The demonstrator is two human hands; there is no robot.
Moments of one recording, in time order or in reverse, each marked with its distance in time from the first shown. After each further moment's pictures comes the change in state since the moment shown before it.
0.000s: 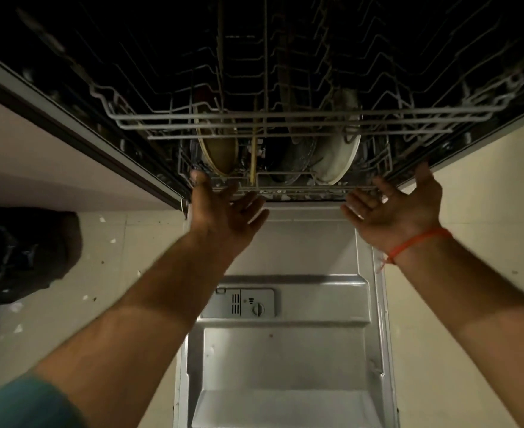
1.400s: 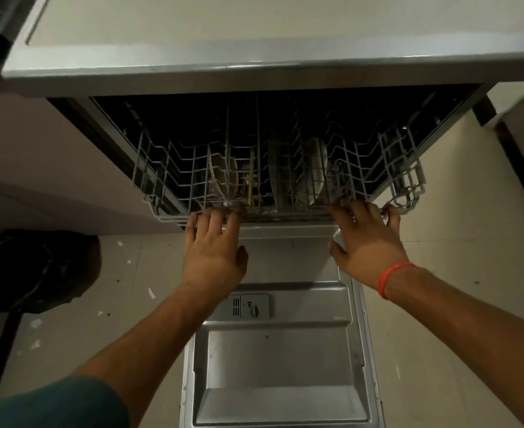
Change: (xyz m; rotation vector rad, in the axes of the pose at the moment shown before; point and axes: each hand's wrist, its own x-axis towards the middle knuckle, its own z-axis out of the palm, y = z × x) left_hand -0.119 -0.023 -0.056 2.094 0.234 1.102; right_hand -0.126 0.001 -0.046 -2.347 0.033 -0.999
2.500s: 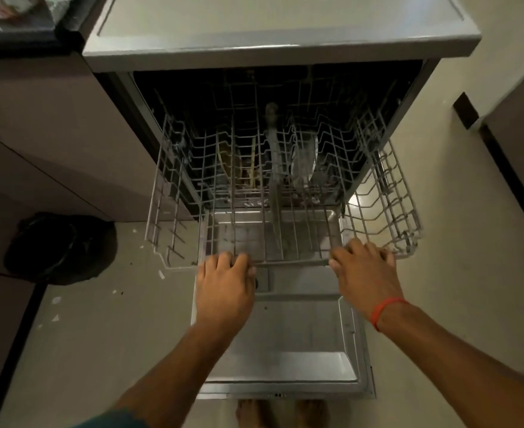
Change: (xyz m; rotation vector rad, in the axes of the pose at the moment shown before) left_hand -0.167 0.041 0.012 -0.117 -0.132 -0.150; right_hand -0.160 -0.015 0.030 0.154 -0.058 0.071
